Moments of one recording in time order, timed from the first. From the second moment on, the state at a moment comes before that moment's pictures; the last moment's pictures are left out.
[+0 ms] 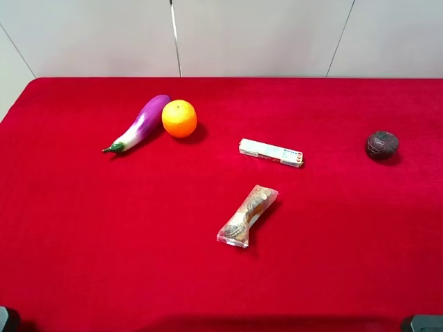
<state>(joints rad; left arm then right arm) 0.04 0.00 -0.50 -0.08 1.06 0.16 0.04 0.29 -0.65 -0.05 1.01 -0.01</state>
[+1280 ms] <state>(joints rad) 0.04 0.00 -0.50 -0.08 1.06 0.16 -0.01 -0.01 -0.50 0.00 1.02 -0.01</state>
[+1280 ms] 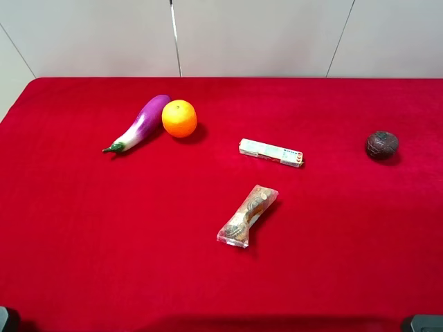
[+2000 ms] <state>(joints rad) 0.04 0.00 -0.50 -0.08 1.06 0.16 -0.01 -0.01 -0.50 0.00 1.02 -0.01</state>
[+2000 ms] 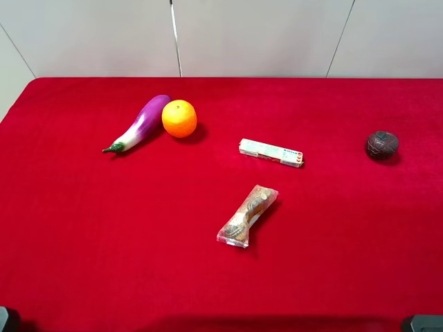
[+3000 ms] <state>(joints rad) 0.04 0.00 -0.50 -0.08 1.06 0.16 -0.01 -0.01 -0.50 0.00 1.02 -0.01</state>
